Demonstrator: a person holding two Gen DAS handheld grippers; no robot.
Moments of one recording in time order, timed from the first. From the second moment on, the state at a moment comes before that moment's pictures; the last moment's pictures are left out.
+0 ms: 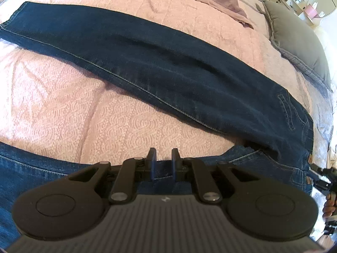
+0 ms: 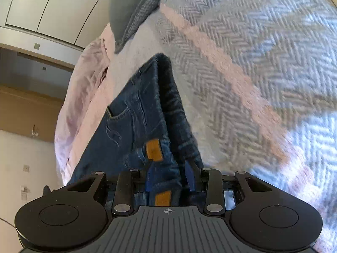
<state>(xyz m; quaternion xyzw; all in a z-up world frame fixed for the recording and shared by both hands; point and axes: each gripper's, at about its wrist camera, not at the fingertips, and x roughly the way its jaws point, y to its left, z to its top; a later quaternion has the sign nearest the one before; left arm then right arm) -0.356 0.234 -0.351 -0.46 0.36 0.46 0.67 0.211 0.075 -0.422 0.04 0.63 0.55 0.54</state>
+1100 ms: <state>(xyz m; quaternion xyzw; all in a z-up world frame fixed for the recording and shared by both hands) -0.343 0.229 -0.352 -0.47 0.36 0.44 0.68 0.198 0.038 -0.373 0.02 0.60 0.57 0.57</state>
